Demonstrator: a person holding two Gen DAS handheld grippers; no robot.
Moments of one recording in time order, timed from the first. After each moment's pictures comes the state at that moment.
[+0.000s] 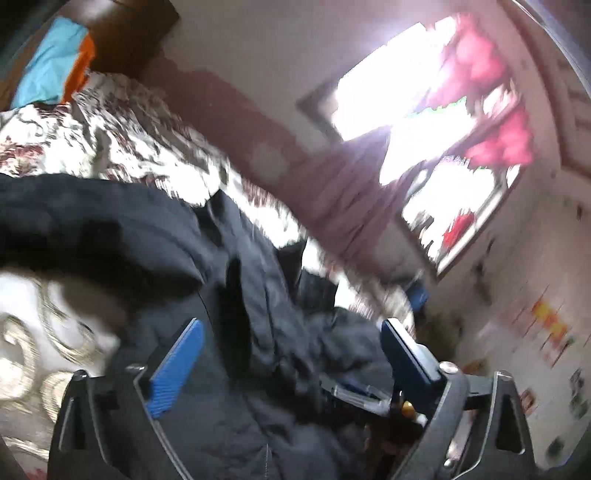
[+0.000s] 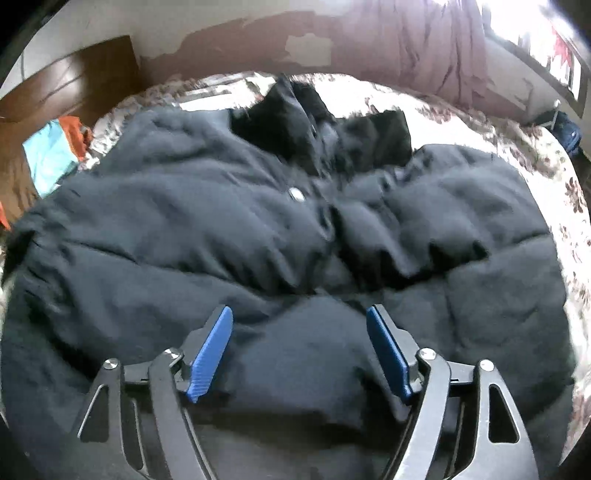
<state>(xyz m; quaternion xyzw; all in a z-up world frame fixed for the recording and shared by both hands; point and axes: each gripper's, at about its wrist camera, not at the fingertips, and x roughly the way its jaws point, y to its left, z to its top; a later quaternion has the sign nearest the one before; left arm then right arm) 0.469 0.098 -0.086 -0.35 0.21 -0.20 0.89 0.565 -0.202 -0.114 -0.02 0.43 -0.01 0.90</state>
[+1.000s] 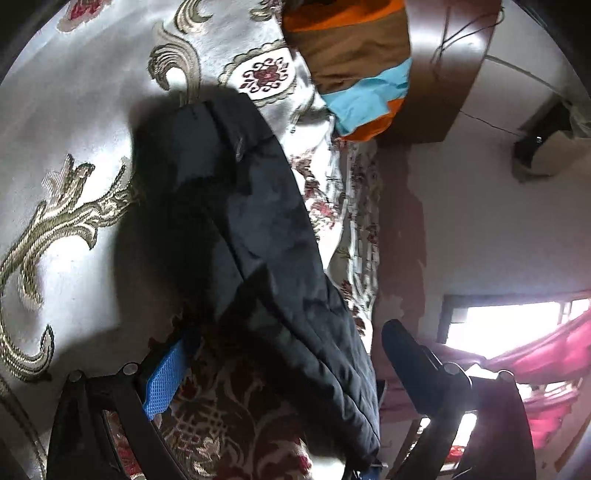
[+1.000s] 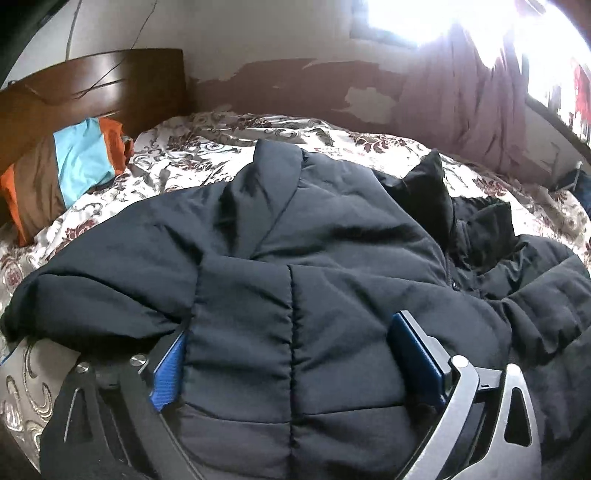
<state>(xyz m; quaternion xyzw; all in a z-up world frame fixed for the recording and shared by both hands) 0.449 0.364 -0.232 -0.69 0.19 0.08 0.69 0.592 -0.035 -0.127 -0.05 0.34 0.03 0.94</state>
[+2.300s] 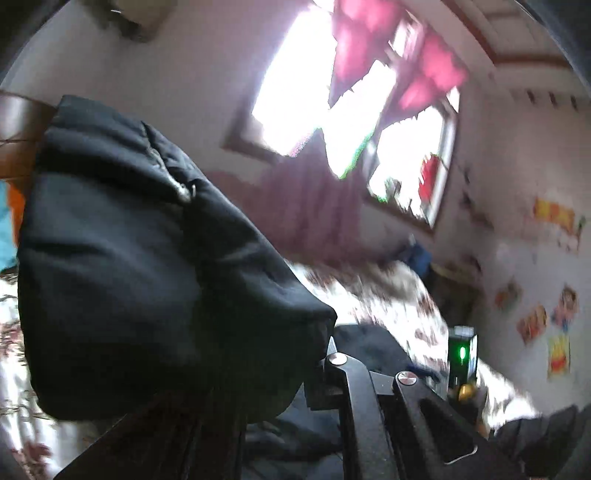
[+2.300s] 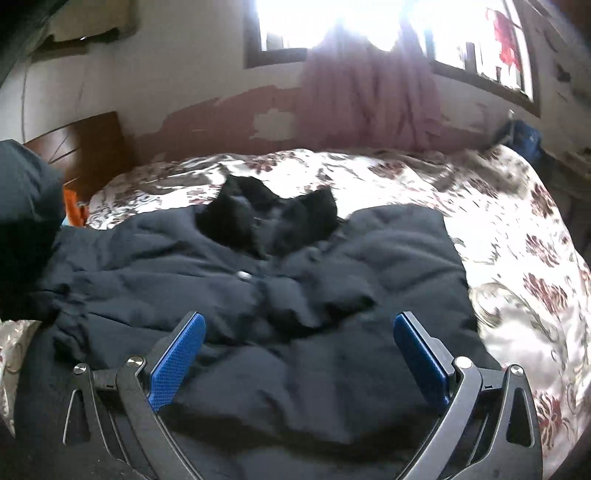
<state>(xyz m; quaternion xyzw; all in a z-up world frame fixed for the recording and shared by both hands) 0.476 0.059 0.007 -0.12 0.16 -0.25 0.95 0.524 -0.284 -0.071 0.03 0.30 -0.05 0.95</state>
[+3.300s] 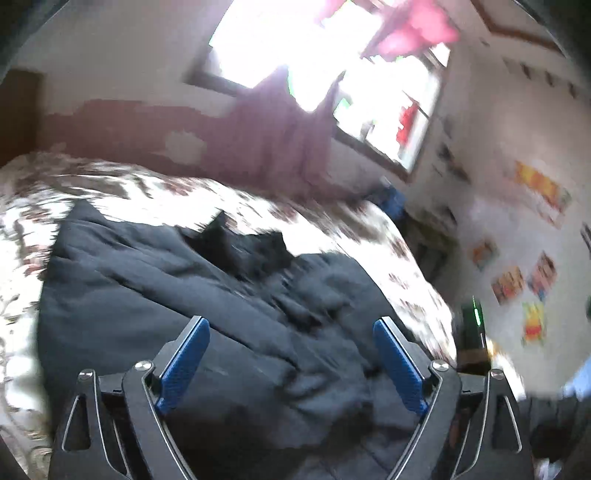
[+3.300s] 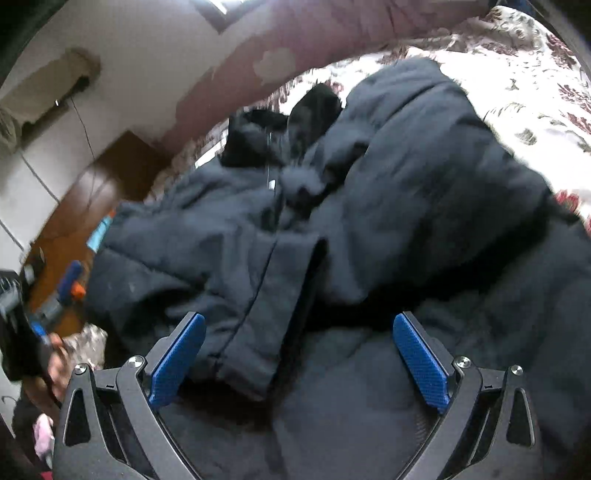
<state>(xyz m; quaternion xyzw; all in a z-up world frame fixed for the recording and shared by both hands) 0.486 -0.006 -0.034 -0.13 0.24 -0.29 0.92 0.494 -0.307 -0.151 0.23 0.42 0.08 0.88</state>
